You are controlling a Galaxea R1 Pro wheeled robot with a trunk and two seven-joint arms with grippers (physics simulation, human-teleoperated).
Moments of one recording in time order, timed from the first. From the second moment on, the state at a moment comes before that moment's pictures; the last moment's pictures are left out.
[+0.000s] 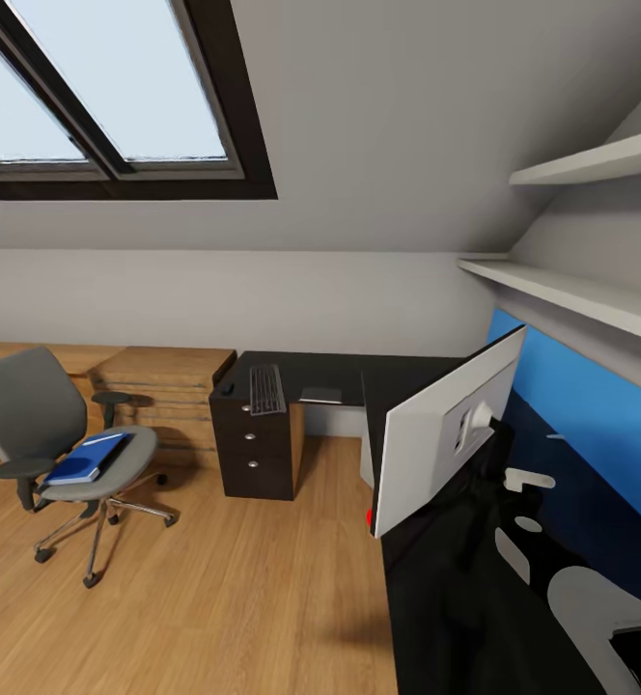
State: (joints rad) left arm -0.07 0.02 -0.30 -0.64 0.50 -0.12 0.41; right arm -0.81 -0.21 0.16 -0.26 -0.30 -0.28 -0.23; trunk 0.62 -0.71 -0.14
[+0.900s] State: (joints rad) left arm -0.07 0.02 -0.30 -0.63 0.50 -0.12 0.41; right arm -0.81 -0.21 0.16 -0.25 -0.30 -0.30 -0.23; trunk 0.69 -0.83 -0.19
